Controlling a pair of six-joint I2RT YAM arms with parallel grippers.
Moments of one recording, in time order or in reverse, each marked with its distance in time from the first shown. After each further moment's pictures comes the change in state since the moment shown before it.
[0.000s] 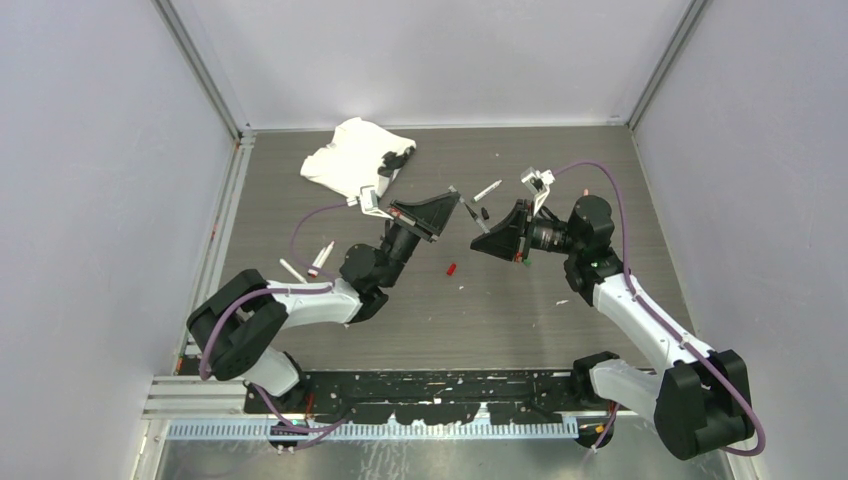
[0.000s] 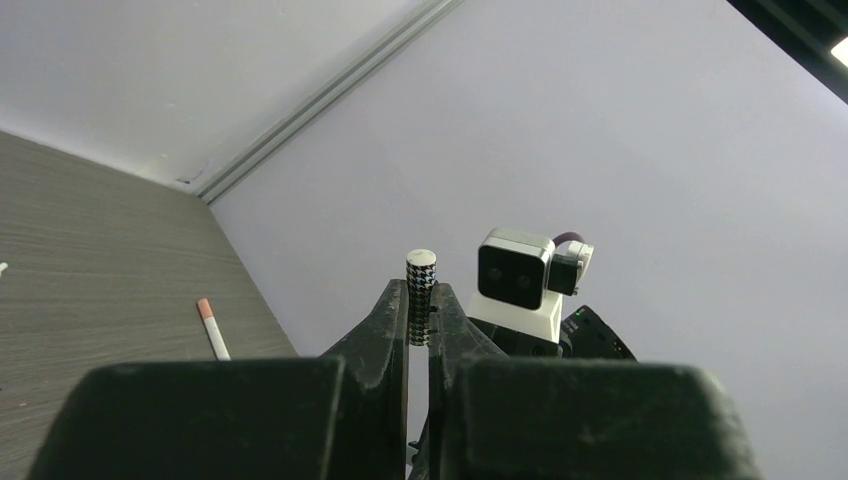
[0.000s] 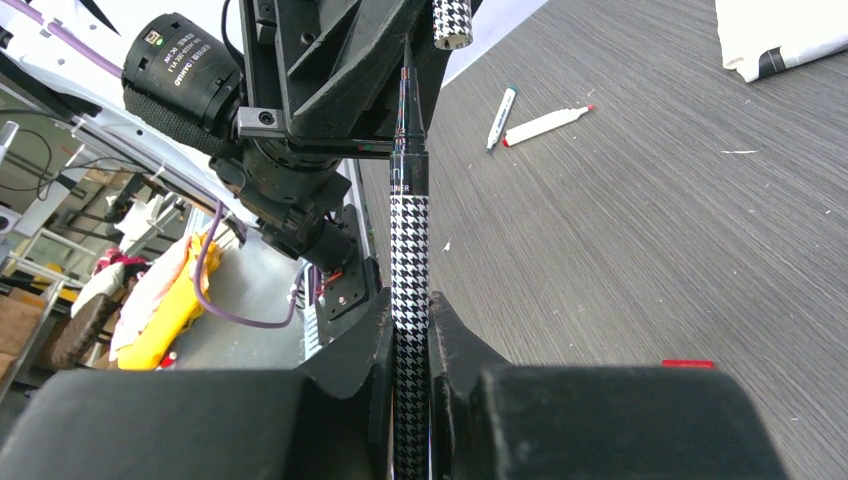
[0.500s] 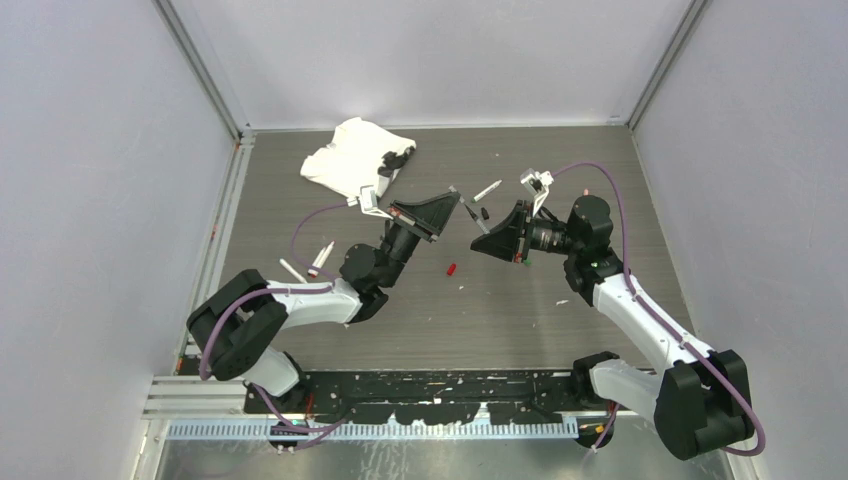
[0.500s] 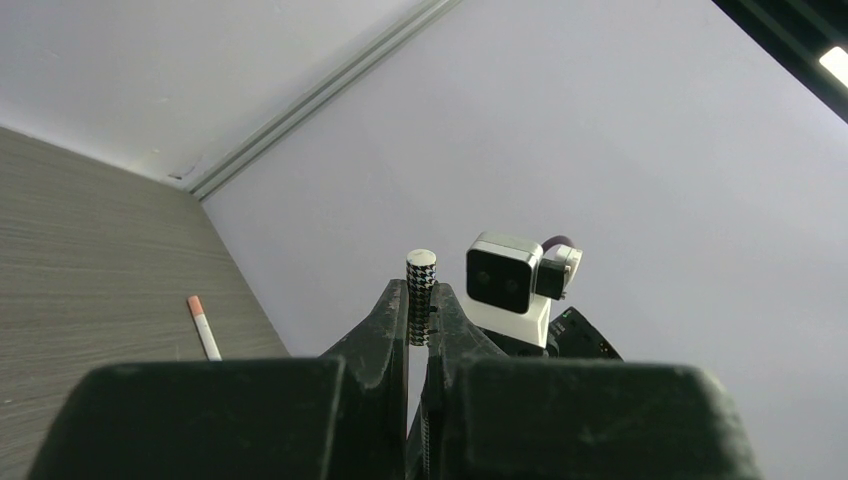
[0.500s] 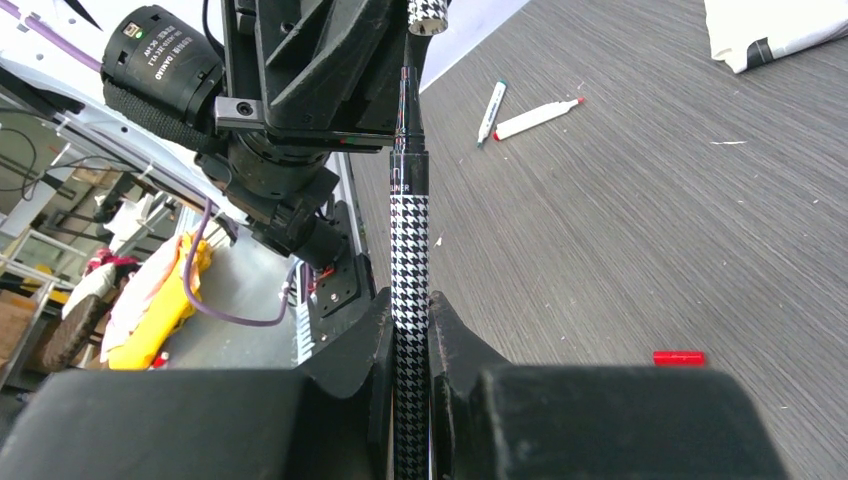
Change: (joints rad) left arm 0.000 0.000 0.000 0.000 0.000 -0.023; right arm 0.000 0.000 0.000 -0.025 0.009 -0.025
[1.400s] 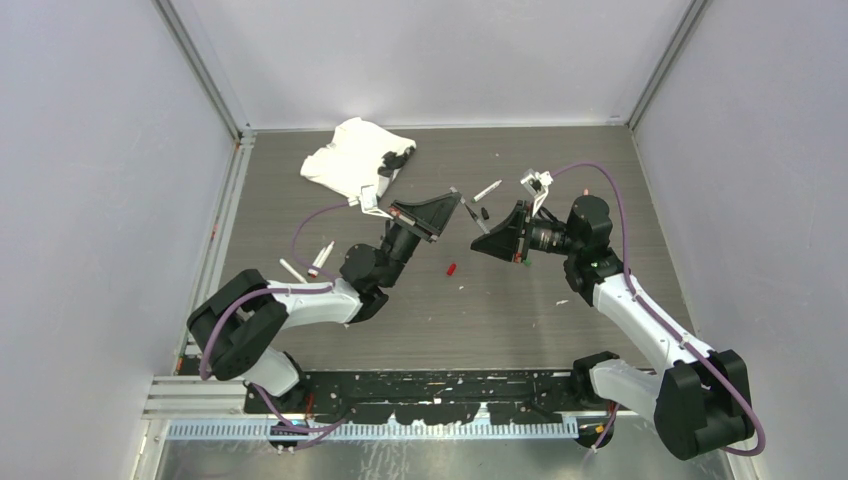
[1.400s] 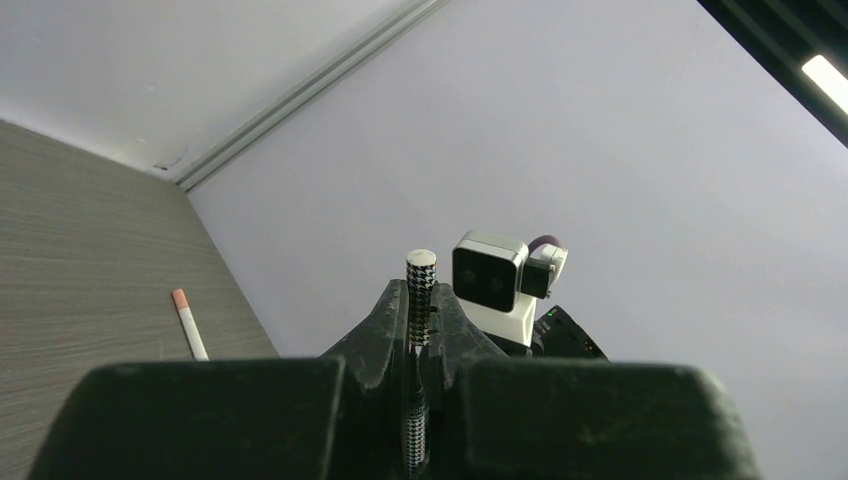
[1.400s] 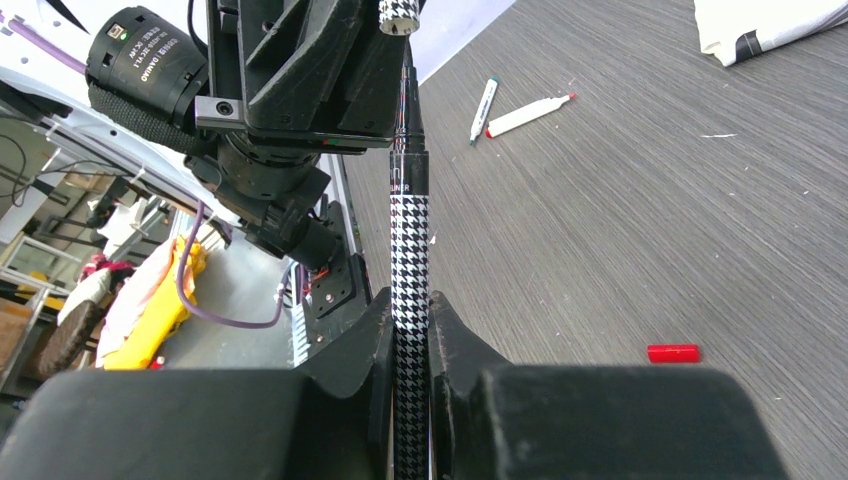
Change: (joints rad) left arm 0.000 0.000 0.000 0.000 0.012 -0.034; right arm 0.000 0.000 0.000 -0.029 0.018 -0.018
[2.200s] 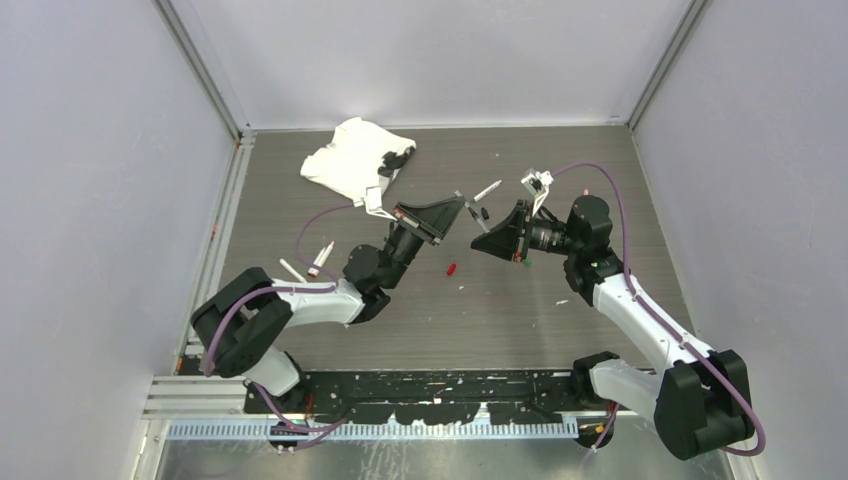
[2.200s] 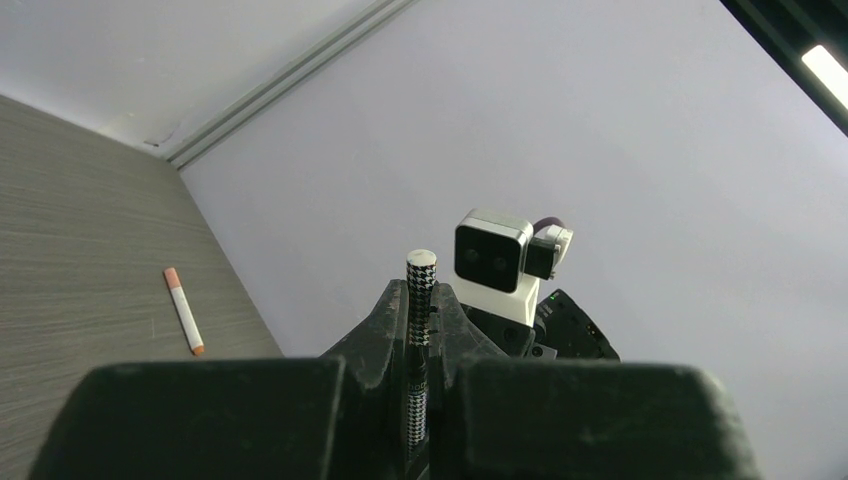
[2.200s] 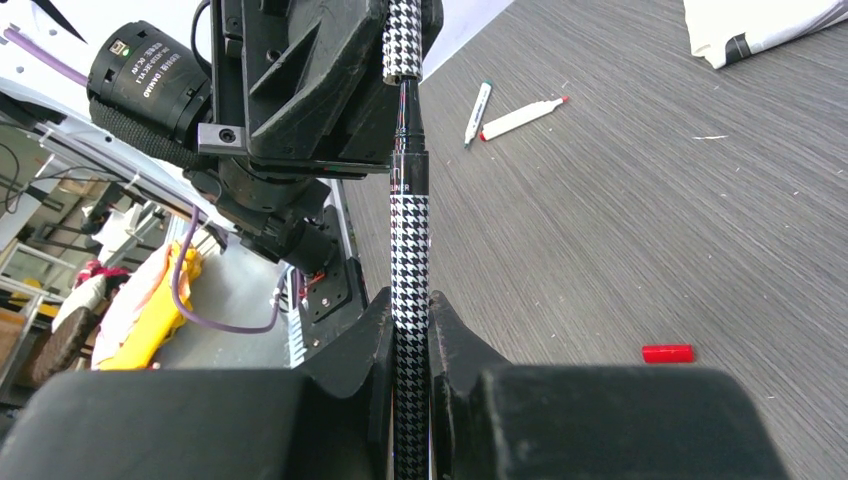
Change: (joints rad) left arm -0.007 0.021 0.000 0.000 0.018 -0.023; right arm 0.000 0.000 0.000 0.000 0.012 0.000
